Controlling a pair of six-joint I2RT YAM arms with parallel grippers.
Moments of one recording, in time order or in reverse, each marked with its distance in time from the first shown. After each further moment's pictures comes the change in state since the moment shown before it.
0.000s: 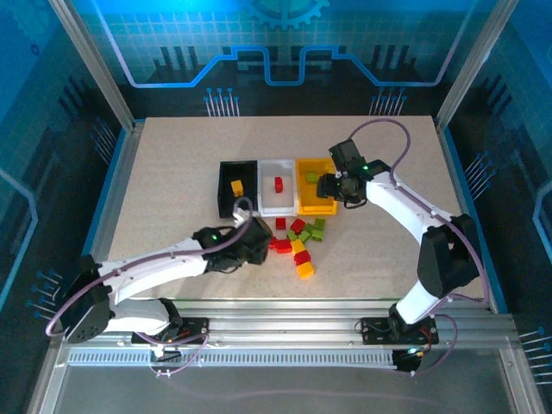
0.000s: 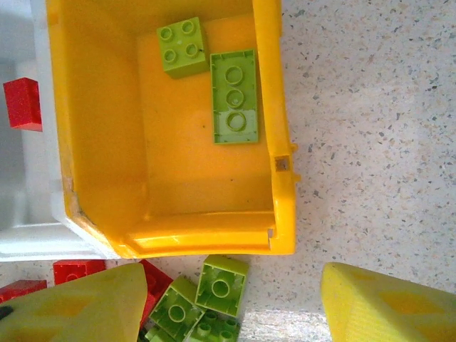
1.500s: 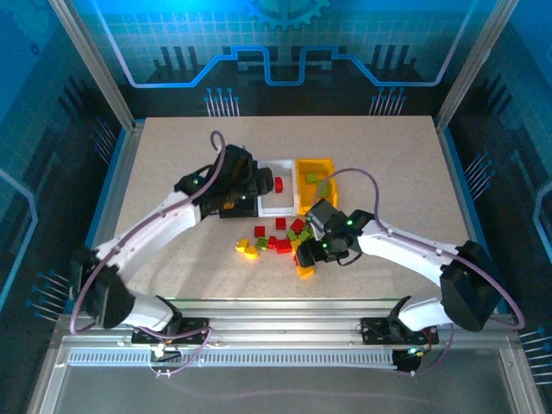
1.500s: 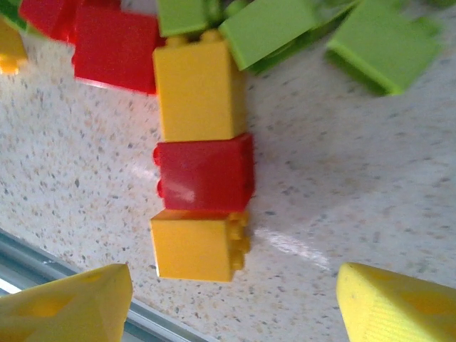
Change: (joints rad) left arm 0.287 0.119 0.374 0.037 0.121 0.080; right arm 0.380 -0.211 -0.378 -0.022 -0.151 -0.040
